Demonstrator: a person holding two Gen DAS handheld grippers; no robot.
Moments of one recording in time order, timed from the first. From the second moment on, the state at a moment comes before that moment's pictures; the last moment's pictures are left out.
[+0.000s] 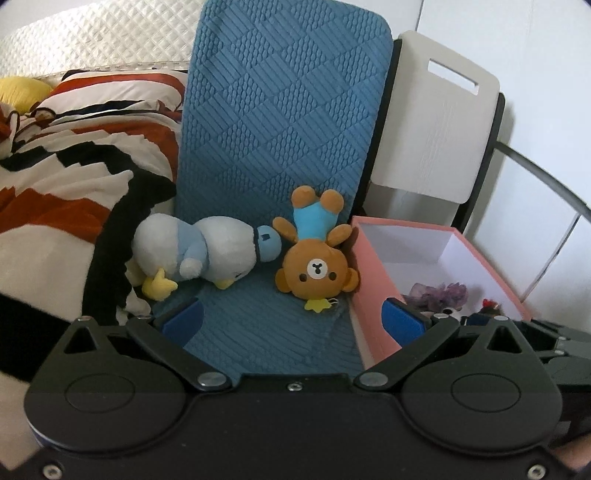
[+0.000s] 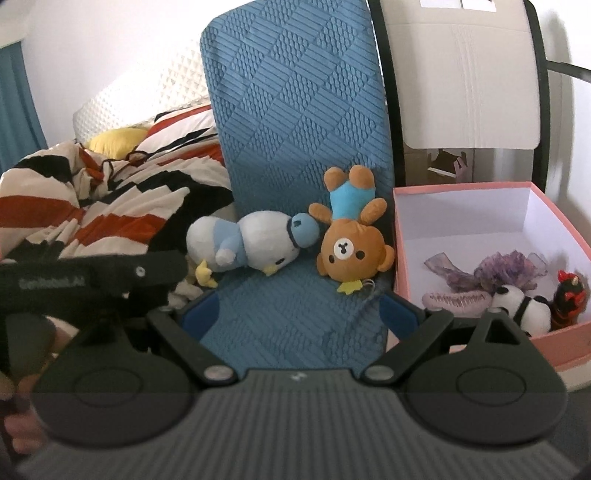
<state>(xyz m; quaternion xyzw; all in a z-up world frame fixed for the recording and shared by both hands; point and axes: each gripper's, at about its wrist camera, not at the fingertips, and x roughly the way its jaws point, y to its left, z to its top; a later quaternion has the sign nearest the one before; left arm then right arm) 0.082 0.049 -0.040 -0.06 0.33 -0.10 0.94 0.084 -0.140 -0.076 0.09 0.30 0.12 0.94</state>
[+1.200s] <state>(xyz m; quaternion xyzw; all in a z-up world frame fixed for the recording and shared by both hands) 0.275 0.041 -0.147 0.20 0.36 -0.10 0.90 0.287 -0.103 -0.152 0.00 0.34 0.06 0.94</state>
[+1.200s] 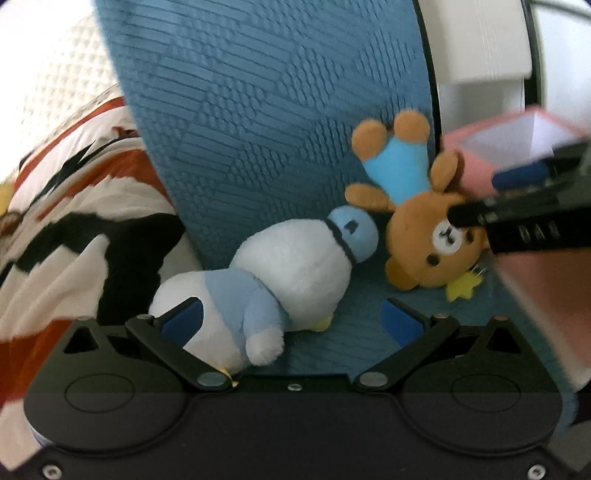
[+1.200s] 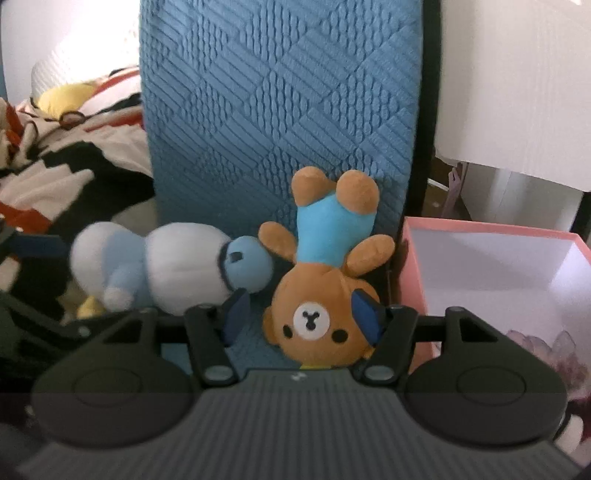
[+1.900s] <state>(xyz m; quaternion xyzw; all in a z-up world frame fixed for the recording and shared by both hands) 0.334 0.015 -0.219 0.44 0.39 -0.14 0.80 0.368 -0.099 -0.205 -0.02 0.39 0.04 0.92</state>
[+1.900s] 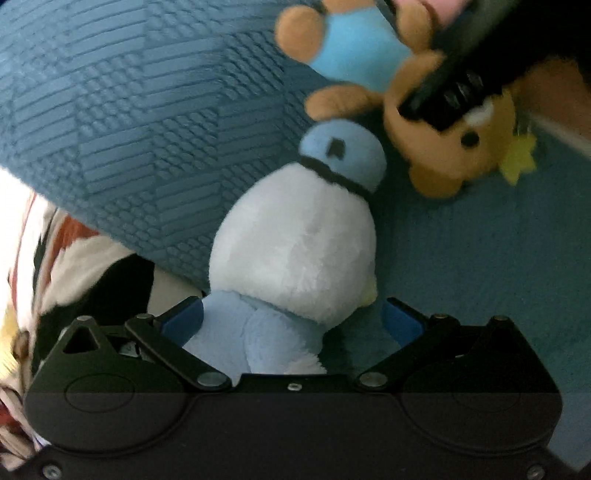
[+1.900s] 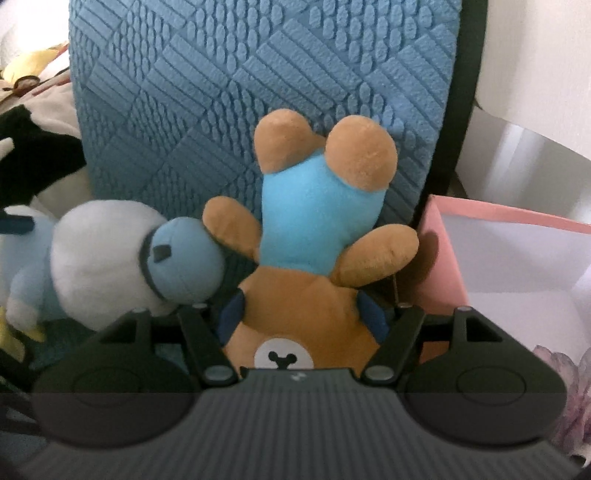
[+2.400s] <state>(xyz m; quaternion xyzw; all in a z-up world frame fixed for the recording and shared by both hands) 0.350 0.026 -0.252 0.53 0.39 -0.12 0.74 0.386 -0.091 -0.223 -0.04 0.38 0.06 0.92</state>
